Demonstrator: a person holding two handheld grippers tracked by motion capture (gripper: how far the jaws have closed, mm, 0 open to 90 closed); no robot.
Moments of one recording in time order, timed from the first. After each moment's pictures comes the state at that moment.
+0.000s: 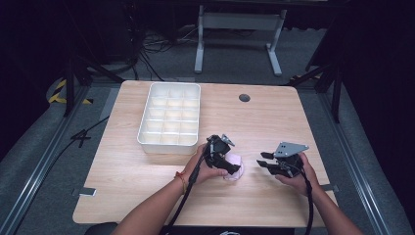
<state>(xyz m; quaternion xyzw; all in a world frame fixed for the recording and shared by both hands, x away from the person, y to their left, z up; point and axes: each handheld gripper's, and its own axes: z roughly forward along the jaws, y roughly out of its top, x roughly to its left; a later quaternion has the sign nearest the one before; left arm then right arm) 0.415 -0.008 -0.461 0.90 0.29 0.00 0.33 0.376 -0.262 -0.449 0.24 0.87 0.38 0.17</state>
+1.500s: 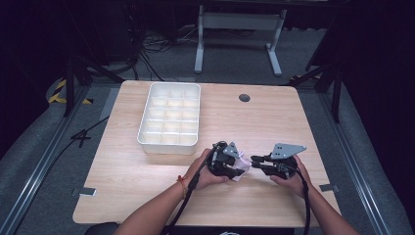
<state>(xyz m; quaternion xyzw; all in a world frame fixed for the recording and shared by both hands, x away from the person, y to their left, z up) 0.387 -0.012 -0.448 0.91 0.14 0.00 0.38 0.373 -0.247 -0.449 0.20 0.86 0.45 0.13</state>
